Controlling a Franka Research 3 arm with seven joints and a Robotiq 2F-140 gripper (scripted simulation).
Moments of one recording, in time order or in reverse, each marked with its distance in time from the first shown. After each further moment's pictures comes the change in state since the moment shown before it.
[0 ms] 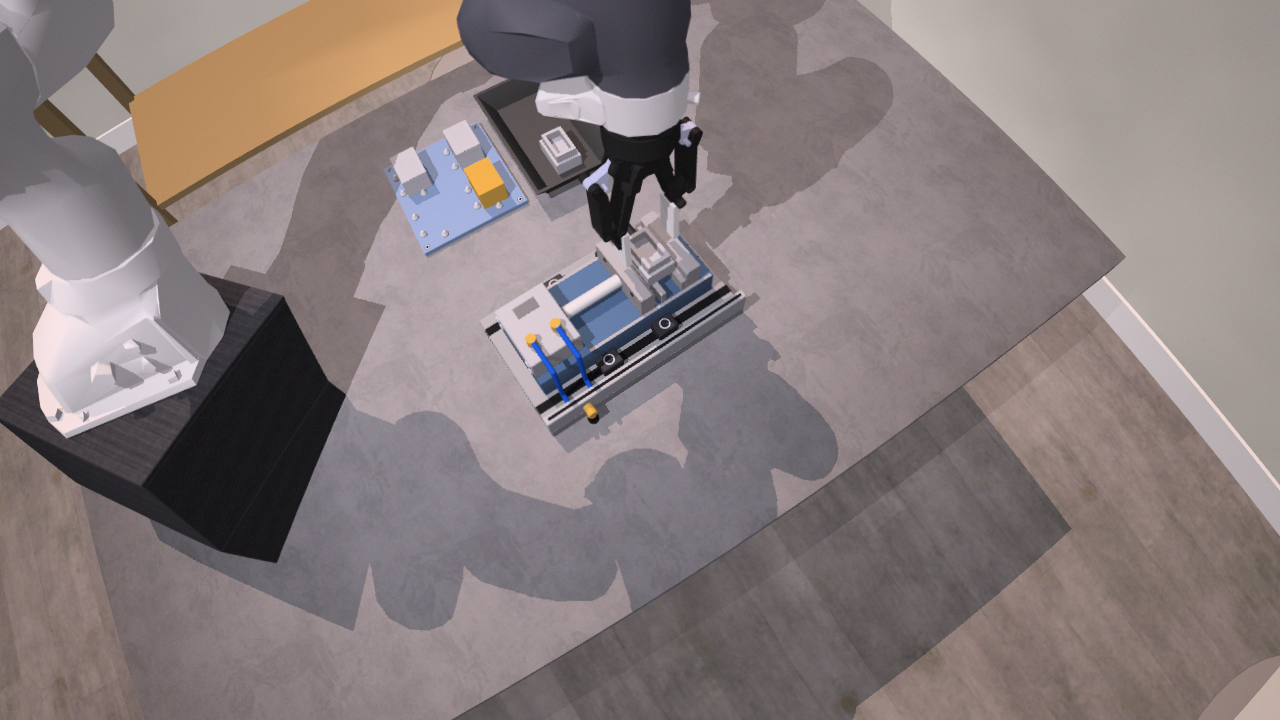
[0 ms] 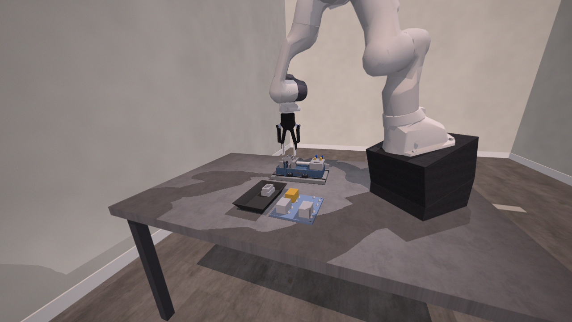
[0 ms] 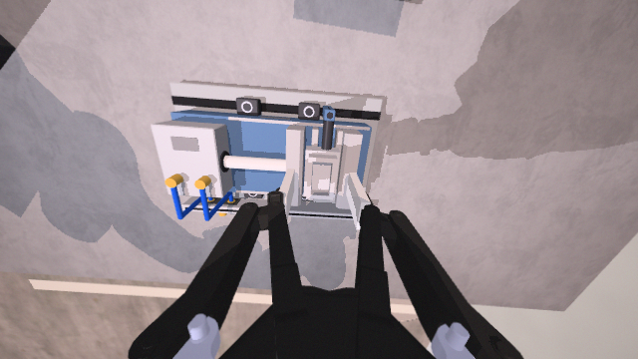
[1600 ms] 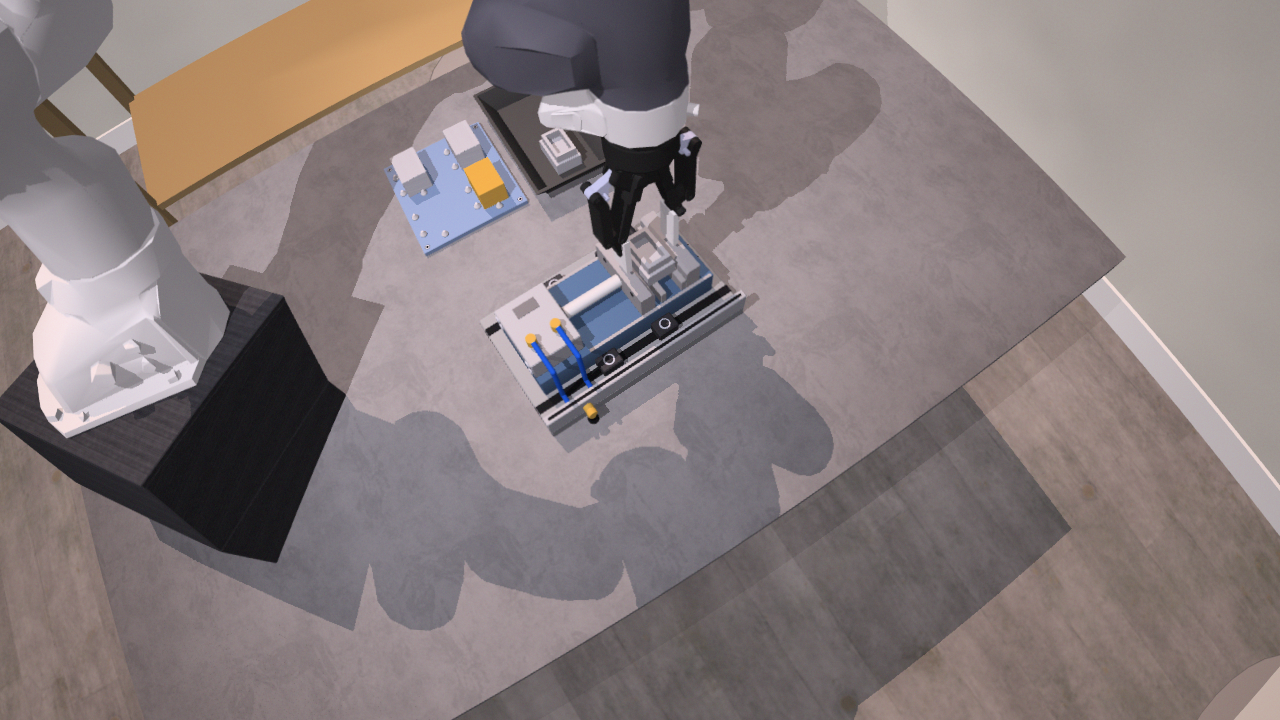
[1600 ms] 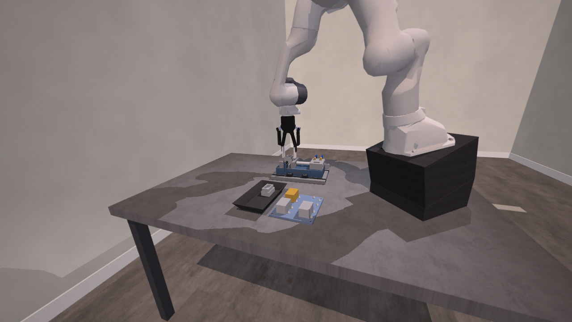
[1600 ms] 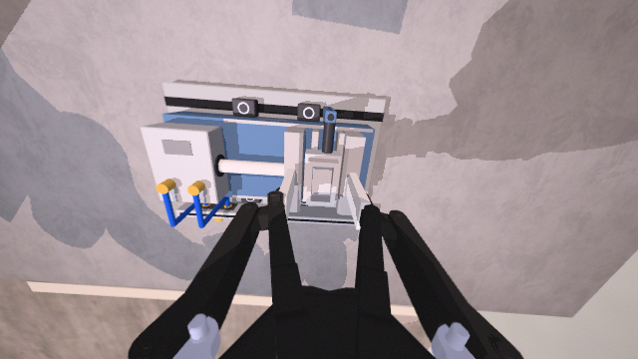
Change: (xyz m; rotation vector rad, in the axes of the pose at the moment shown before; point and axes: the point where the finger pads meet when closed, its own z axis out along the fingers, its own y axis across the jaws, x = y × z) arm 0.000 0.000 0.015 0.000 0.001 0.002
